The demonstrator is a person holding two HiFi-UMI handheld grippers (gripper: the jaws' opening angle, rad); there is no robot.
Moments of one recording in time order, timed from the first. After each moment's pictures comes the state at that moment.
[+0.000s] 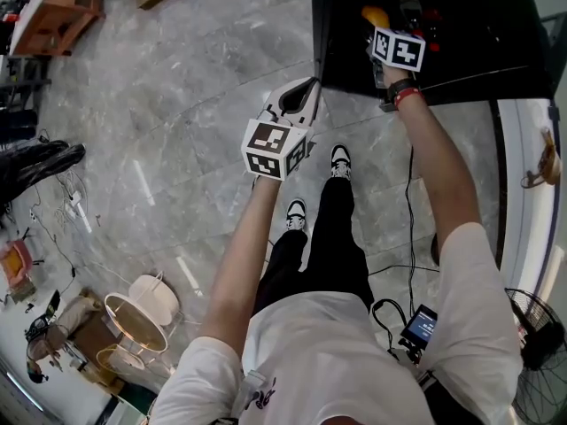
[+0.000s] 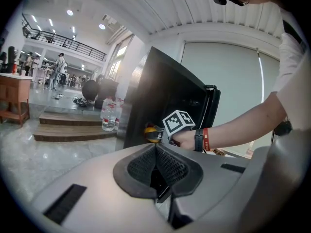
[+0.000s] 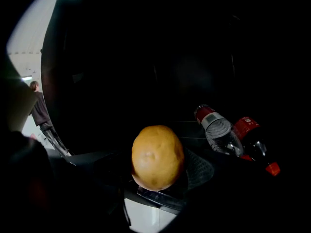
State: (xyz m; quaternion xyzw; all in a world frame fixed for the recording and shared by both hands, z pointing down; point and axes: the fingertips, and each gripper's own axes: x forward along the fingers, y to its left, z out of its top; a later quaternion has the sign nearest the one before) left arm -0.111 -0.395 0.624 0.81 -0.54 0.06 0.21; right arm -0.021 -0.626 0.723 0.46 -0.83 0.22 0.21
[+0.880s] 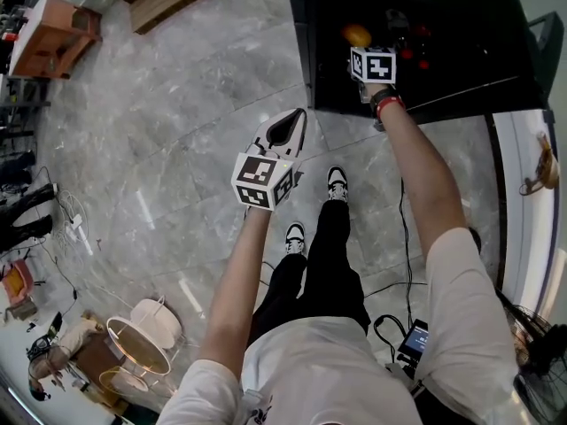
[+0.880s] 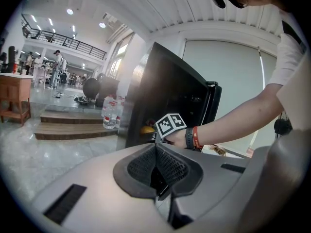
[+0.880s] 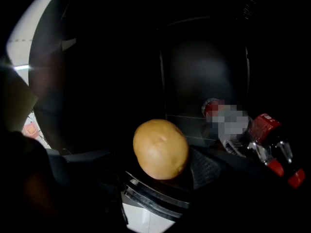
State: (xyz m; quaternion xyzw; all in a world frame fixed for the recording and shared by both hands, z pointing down) left arm -0.118 -0.393 0.643 0.81 -0.54 0.07 0.21; right arm -0.041 -0.649 0.763 0.45 -0.84 0.19 0.24
